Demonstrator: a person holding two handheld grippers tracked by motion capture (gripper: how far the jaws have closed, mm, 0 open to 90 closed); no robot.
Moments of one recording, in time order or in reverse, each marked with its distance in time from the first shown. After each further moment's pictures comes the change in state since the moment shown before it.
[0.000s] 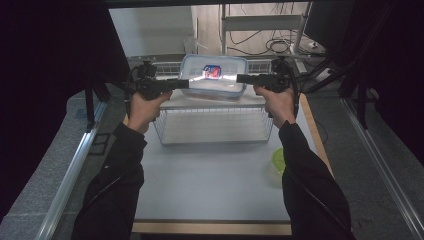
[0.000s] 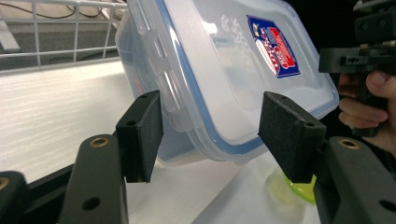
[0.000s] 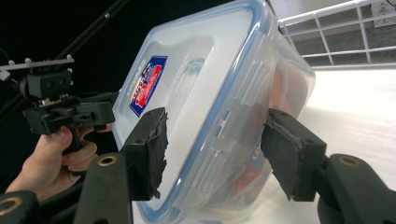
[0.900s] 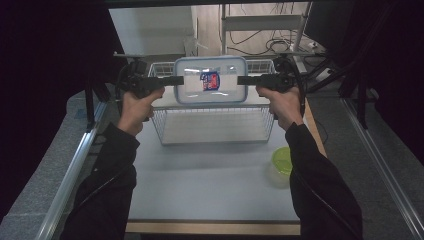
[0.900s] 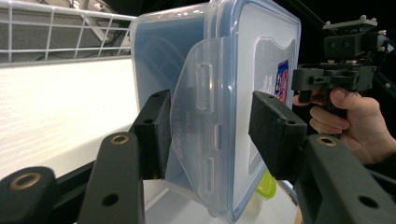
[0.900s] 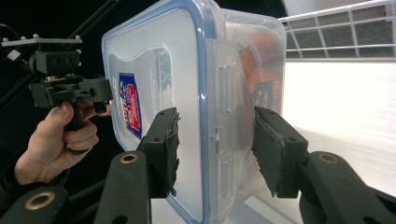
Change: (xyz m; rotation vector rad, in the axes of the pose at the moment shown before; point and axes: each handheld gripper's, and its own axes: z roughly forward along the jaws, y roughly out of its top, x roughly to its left) left arm -0.006 0.006 -0.025 -0.008 -0.115 -0.076; right arm 0.026 0.002 -0.018 0.057 0.012 -0.051
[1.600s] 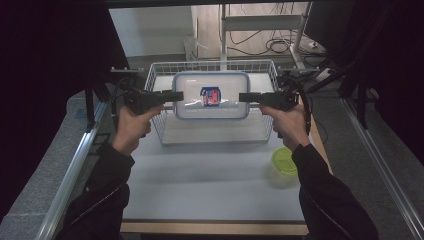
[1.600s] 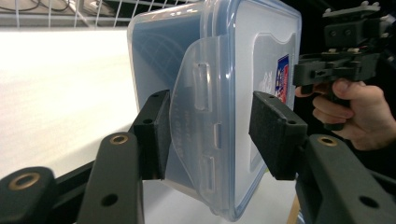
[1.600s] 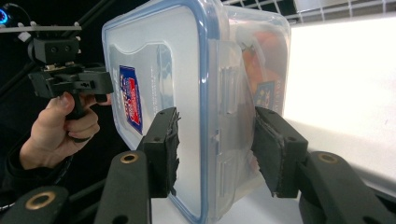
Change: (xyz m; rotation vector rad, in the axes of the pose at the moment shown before) left arm -0.029 -0.030 -0.017 0.015 -0.001 0.076; right arm 0.019 -0.039 -0.020 0.011 0.020 -0.028
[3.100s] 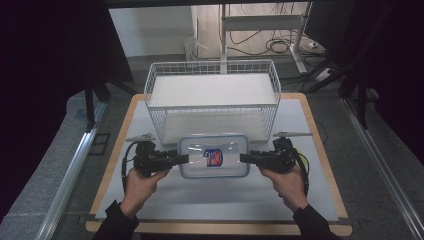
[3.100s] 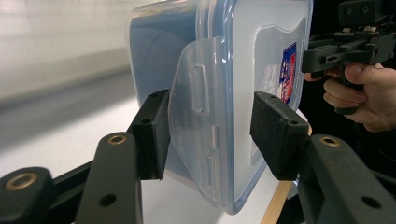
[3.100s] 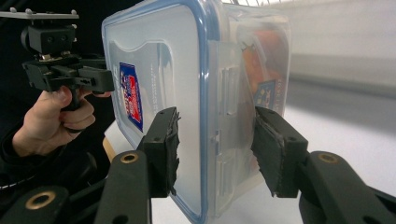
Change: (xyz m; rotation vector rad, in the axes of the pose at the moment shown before) left arm -0.012 -0.157 0.011 0.104 0.021 -0.036; right arm -0.009 -0.153 -0.004 0.095 -0.025 0.029
